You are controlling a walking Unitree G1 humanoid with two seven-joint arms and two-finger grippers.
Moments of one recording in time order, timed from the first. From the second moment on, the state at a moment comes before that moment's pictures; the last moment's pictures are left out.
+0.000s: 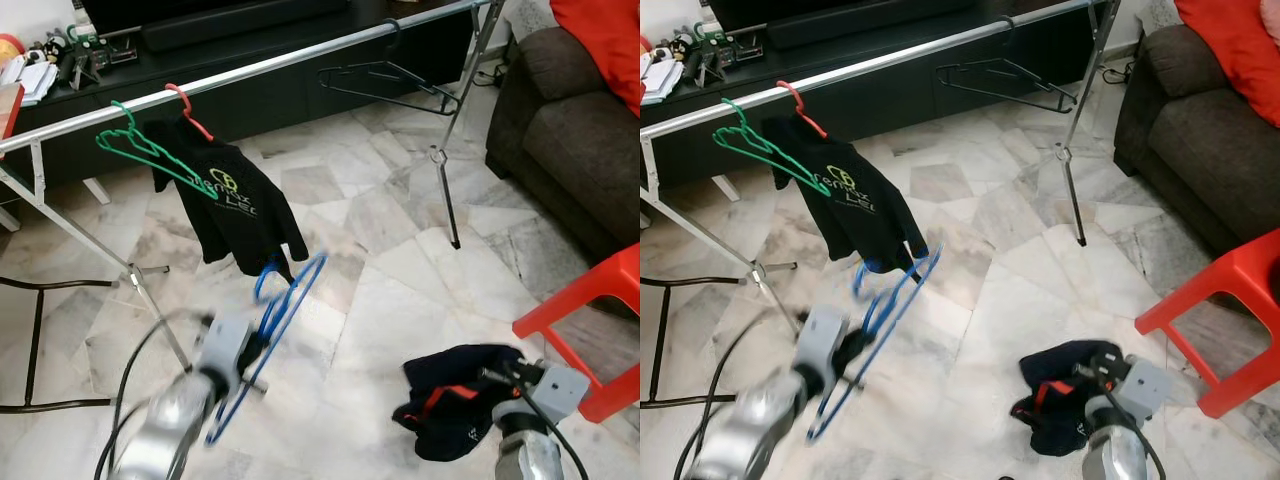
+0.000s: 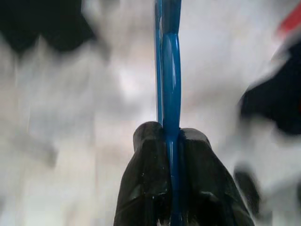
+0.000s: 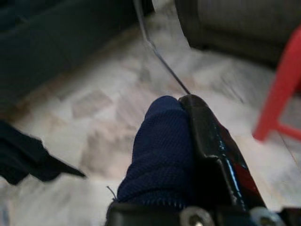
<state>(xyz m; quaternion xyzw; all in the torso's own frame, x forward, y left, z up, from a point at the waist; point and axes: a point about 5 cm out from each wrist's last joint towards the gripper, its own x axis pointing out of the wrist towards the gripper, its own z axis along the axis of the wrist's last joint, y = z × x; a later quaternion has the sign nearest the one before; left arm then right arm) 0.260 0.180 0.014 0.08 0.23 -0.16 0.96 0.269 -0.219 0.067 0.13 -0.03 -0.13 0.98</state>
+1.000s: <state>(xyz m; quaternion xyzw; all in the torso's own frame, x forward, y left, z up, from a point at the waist) 0.148 0.282 -0.075 0.08 0.53 0.05 0.84 0.287 -0.207 0.095 0.06 -0.05 -0.10 0.99</state>
